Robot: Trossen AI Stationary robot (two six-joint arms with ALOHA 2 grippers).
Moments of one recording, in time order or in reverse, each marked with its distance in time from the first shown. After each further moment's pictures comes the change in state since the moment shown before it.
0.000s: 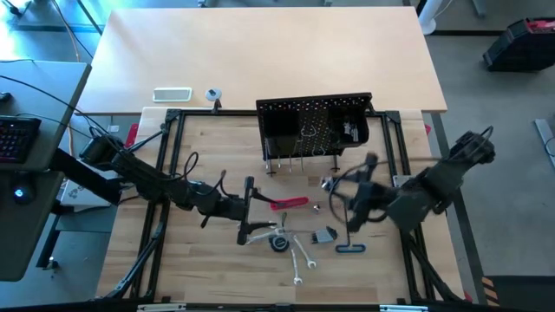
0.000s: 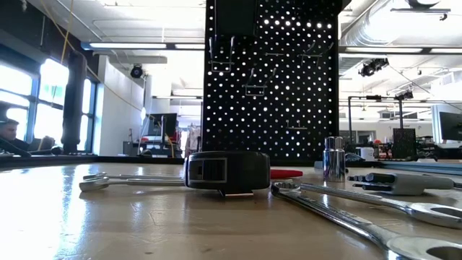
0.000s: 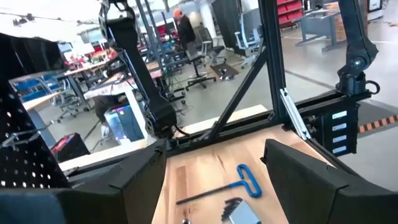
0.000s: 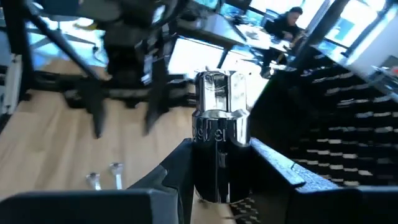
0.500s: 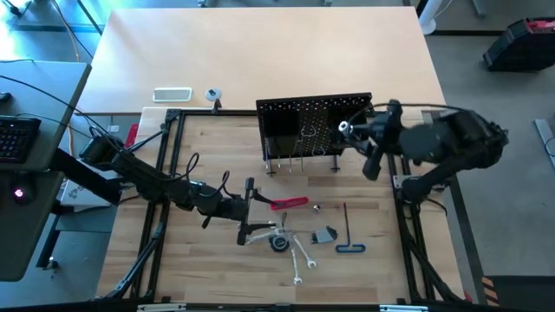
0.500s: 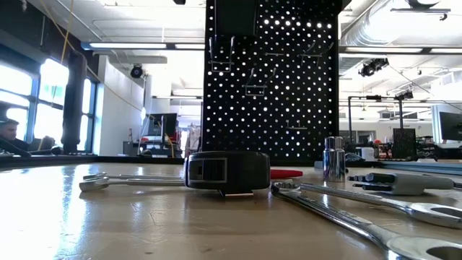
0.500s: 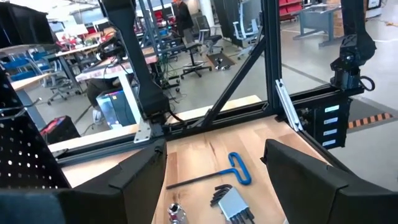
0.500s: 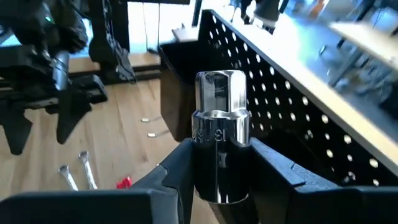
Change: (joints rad) left arm 0.000 0.000 0.000 -0.051 0.002 -0.072; right arm -0.328 0.002 0.410 -0.534 -0.265 0.180
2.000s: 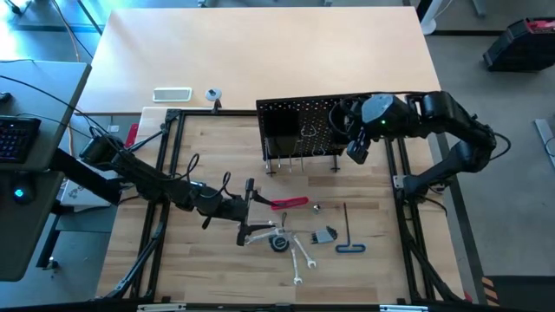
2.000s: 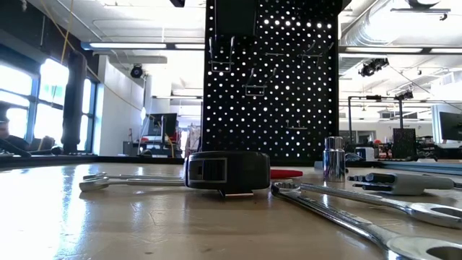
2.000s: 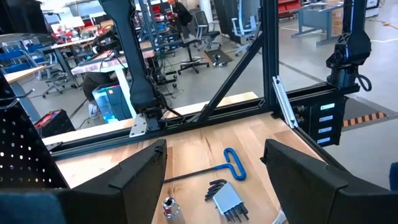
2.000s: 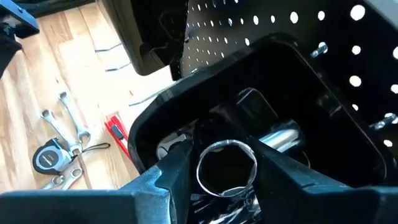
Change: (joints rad) left arm -0.005 0.000 0.000 -0.020 0.001 -0.027; right arm -0.354 0.087 0.014 -0.185 -0.362 0.007
